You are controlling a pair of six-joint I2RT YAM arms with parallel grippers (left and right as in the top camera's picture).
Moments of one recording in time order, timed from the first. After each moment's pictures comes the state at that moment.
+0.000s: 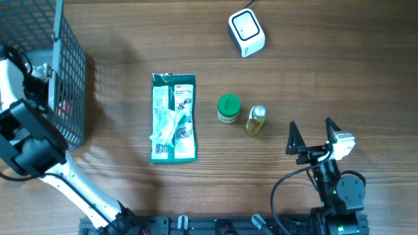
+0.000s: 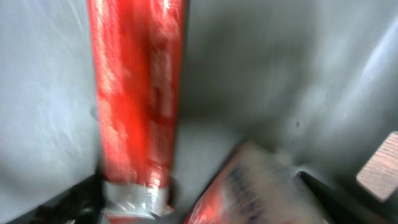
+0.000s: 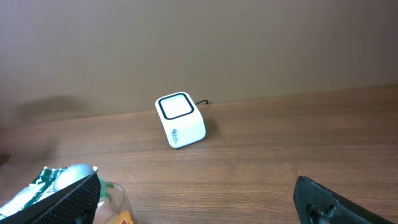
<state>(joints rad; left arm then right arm) 0.60 2.27 1.88 -1.18 0.11 0.22 0.10 0.01 0.01 0.00 -0.07 0.18</state>
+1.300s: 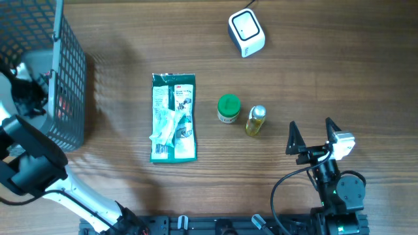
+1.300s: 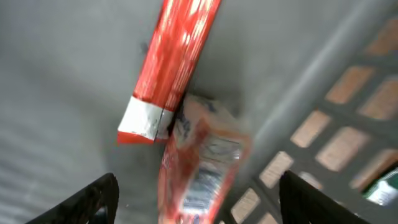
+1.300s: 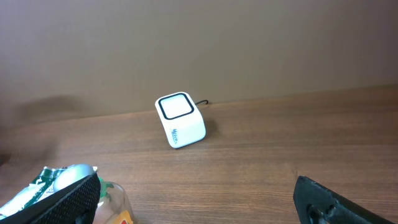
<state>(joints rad) 0.65 2.09 1.75 -1.15 0.19 -0.05 0.10 0.01 0.01 0.00 -0.07 0.18</state>
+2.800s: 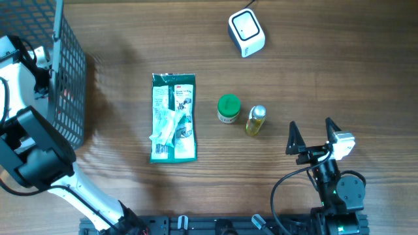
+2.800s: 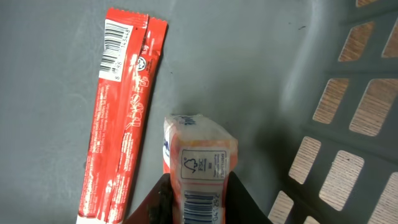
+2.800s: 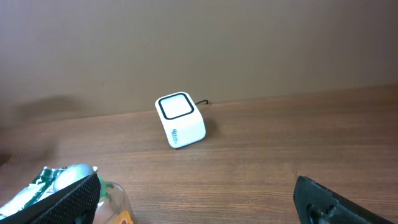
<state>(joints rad) 0.53 2.09 1.67 -0.83 0.12 0.06 0.10 0.01 0.01 0.00 -0.07 0.18</state>
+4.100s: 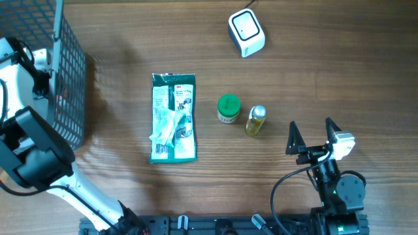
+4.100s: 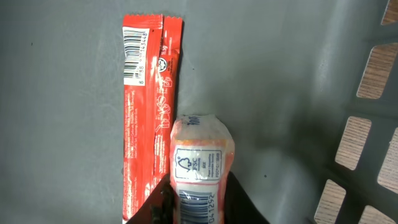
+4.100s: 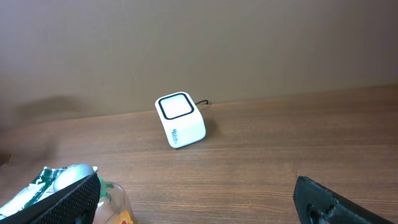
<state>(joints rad) 0.55 2.10 1.66 -0.83 0.06 0.25 0.10 0.01 0.01 0.00 -0.07 0.18</state>
